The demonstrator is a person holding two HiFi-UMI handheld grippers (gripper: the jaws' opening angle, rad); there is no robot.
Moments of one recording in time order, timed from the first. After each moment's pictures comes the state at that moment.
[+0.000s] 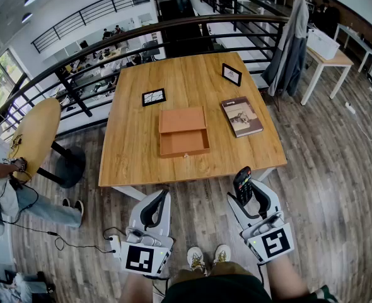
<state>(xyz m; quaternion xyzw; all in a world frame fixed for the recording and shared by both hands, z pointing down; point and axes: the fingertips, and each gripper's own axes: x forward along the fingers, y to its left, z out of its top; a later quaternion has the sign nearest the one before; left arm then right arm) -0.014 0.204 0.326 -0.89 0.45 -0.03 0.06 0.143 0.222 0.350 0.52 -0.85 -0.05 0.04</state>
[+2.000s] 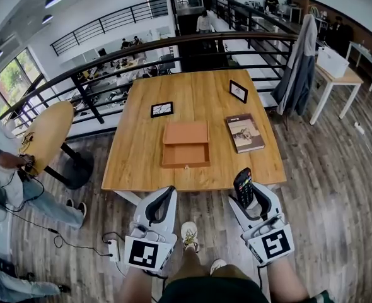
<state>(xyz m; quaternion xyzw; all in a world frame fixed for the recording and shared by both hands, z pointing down) 0.034 0.201 0.301 -0.88 0.46 -0.02 0.10 0.179 0.215 0.334 0.50 -0.86 -0.07 0.03</state>
